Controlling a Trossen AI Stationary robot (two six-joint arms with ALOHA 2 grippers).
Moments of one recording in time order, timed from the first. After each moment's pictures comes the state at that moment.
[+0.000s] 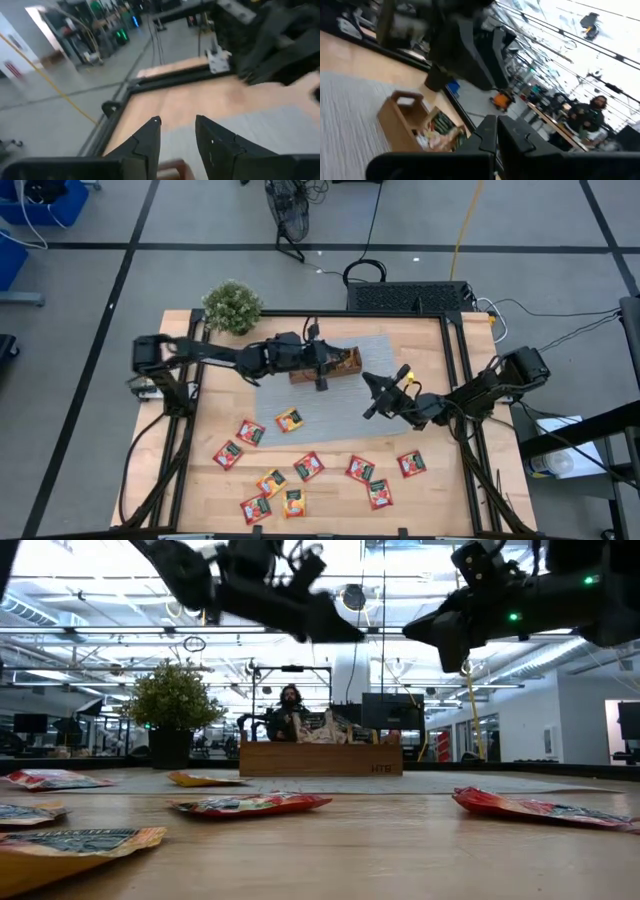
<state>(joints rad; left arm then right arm) 0.19 1.70 0.99 0.54 -0.02 0.33 0.27 1.55 0.36 1.35 0.95 -0.74</state>
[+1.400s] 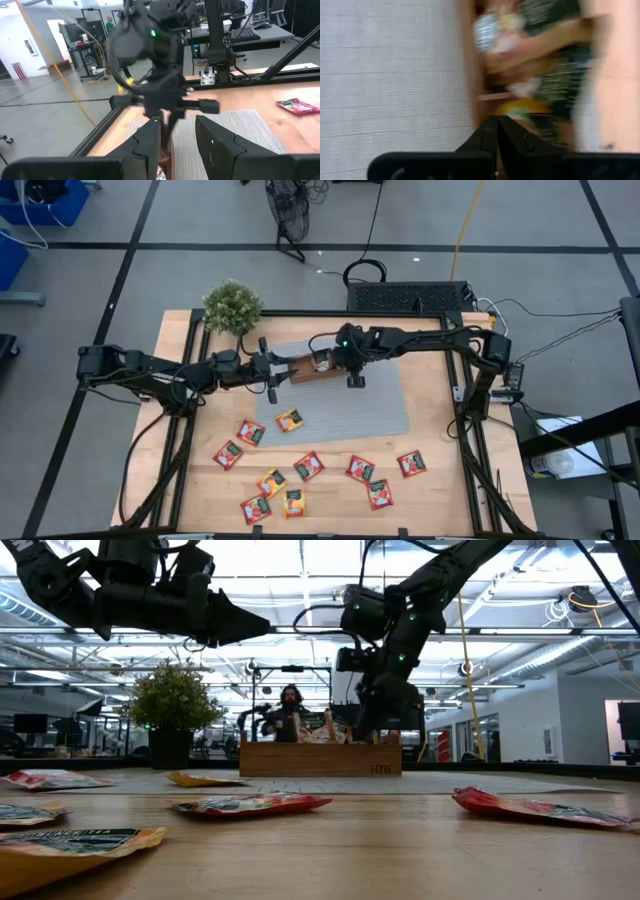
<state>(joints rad) 0.15 1.25 0.38 0.86 -0.06 0.19 -0.34 1.80 1.19 -0.44 -0.04 -0.42</state>
